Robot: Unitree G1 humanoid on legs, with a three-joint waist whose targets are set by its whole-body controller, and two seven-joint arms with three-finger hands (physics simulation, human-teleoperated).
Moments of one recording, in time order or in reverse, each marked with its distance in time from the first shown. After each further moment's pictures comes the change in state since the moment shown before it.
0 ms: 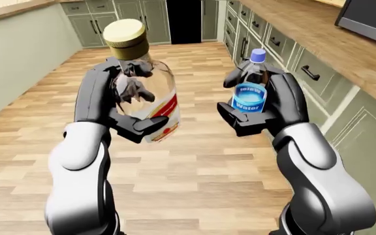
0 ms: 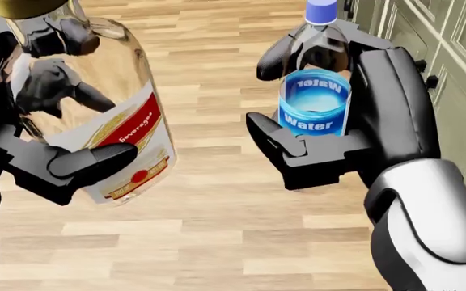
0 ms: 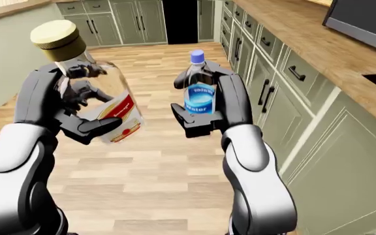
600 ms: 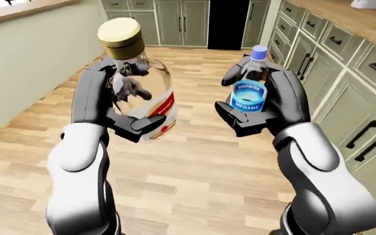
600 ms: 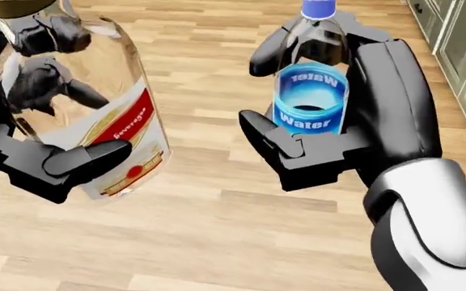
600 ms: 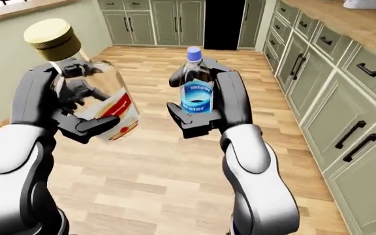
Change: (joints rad) left arm 0.014 -0.016 0.013 0.004 0.029 -0.042 0.005; right arm -0.004 -0.011 0.003 -0.014 0.043 -0.039 0.000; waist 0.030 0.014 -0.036
